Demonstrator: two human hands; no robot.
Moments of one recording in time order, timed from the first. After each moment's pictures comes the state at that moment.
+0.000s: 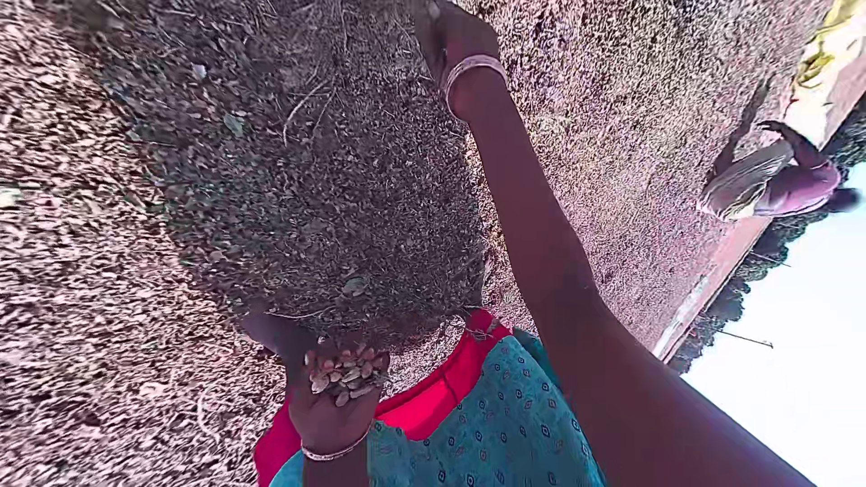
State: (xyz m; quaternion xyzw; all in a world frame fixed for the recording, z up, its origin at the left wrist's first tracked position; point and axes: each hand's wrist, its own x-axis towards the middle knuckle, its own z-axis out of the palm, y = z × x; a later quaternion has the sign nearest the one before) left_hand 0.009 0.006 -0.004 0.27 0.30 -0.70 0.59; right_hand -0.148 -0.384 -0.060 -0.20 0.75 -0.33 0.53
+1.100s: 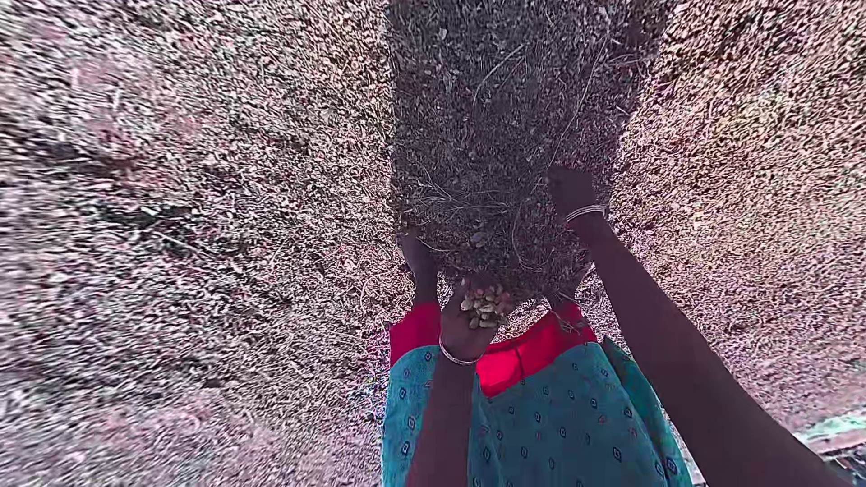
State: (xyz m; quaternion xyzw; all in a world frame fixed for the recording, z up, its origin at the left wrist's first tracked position) left_hand 0.005 0.001 -0.002 0.25 0.31 -0.70 0.59; right_hand -0.170 -0.192 -0.115 -0.60 0.63 0.27 0.41
